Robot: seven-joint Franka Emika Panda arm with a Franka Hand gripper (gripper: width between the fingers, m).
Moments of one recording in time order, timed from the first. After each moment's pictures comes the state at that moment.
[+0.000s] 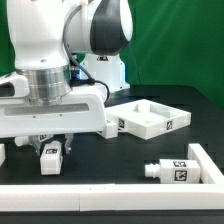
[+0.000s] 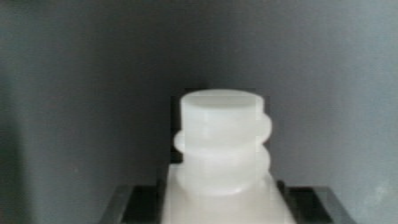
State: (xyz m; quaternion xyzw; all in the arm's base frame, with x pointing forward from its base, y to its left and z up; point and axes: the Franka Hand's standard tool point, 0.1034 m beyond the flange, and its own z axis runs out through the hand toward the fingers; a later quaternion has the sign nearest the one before) arm 0.523 -0.118 0.011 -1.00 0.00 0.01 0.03
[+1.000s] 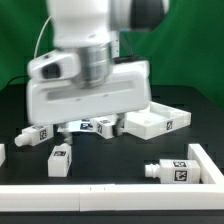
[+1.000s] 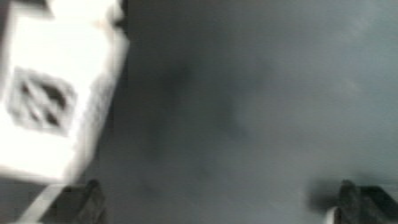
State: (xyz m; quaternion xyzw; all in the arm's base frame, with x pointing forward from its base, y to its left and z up) arm 0.569 -0.016 0.062 -0.98 -0.17 0.00 0.03
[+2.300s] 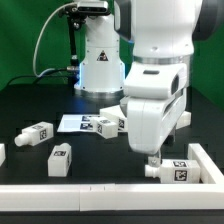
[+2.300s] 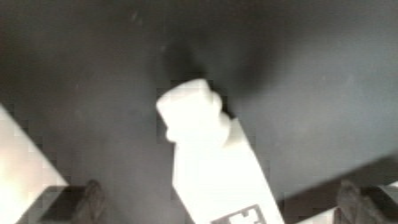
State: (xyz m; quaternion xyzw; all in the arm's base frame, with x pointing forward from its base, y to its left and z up) arm 0.597 0.068 0.044 -0.83 -0.55 -0.02 0.03
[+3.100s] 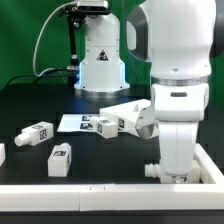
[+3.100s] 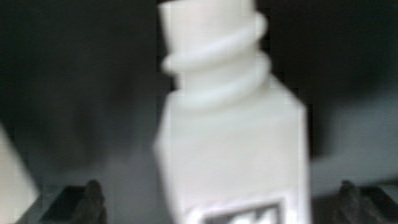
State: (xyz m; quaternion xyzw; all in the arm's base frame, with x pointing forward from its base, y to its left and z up) arm 0.597 0.095 0.008 -0.80 -0.60 -0.03 0.03
